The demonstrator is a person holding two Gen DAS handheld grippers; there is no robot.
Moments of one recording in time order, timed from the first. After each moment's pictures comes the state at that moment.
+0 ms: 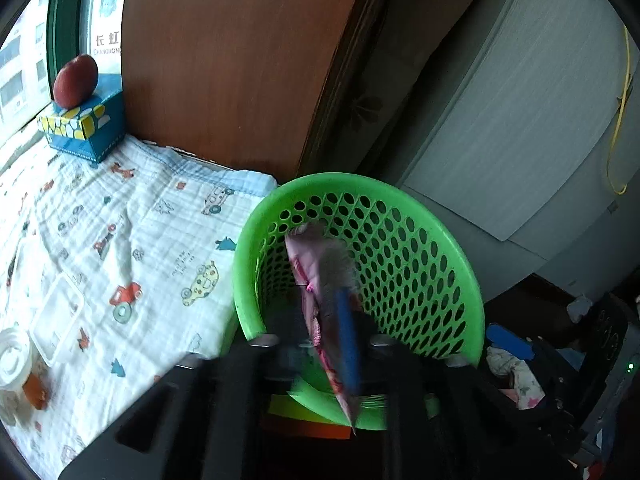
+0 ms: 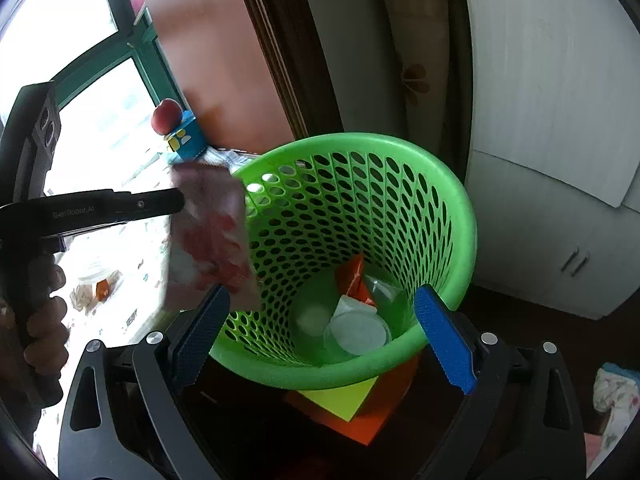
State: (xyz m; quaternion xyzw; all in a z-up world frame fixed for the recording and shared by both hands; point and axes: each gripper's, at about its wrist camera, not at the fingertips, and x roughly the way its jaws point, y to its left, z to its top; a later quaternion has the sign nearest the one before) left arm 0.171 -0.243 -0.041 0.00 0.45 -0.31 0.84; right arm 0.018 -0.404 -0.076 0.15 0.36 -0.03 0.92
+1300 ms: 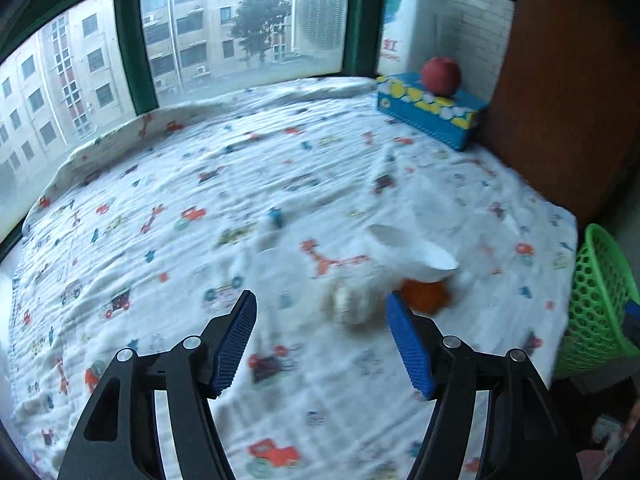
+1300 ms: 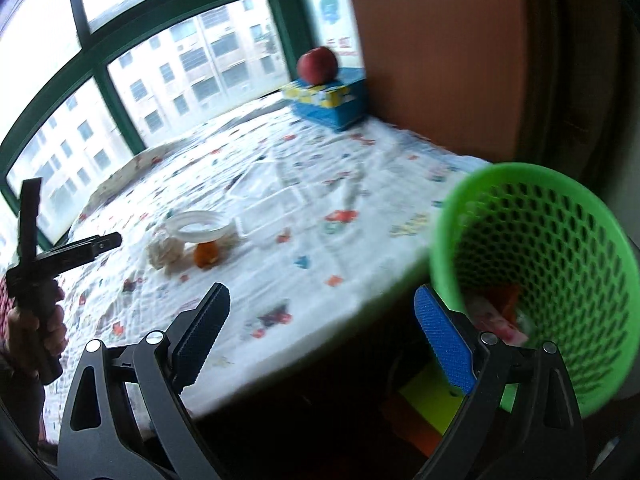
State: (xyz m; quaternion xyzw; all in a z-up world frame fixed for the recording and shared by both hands) left arm 0.126 0.126 -0.068 -0.04 0.43 0.03 0.90; right arm 0.079 -0.215 -0.061 0.05 0.38 0.14 0.91
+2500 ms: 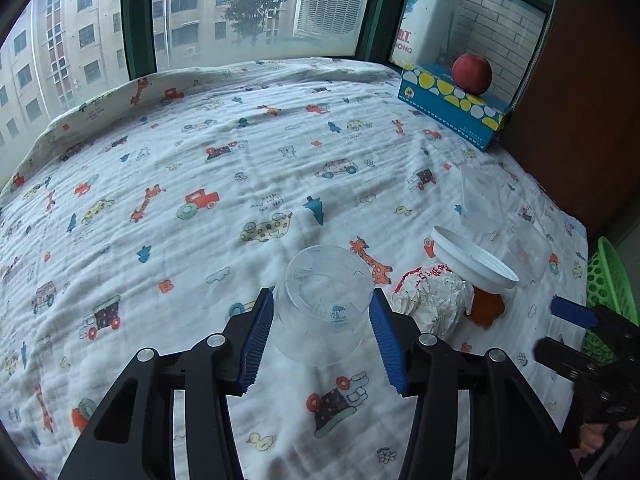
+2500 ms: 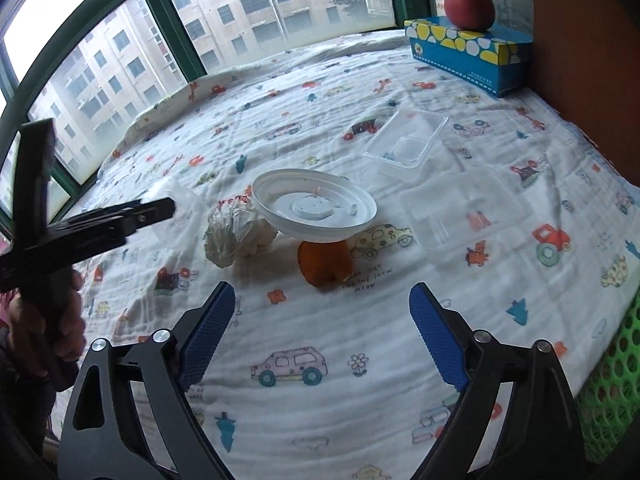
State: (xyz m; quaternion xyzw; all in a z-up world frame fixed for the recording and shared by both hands) left arm 0.157 0.188 -0.102 -0.08 0.44 0.00 0.90; right arm 0.157 -0.055 -0.118 0.00 0.45 0.25 0.86
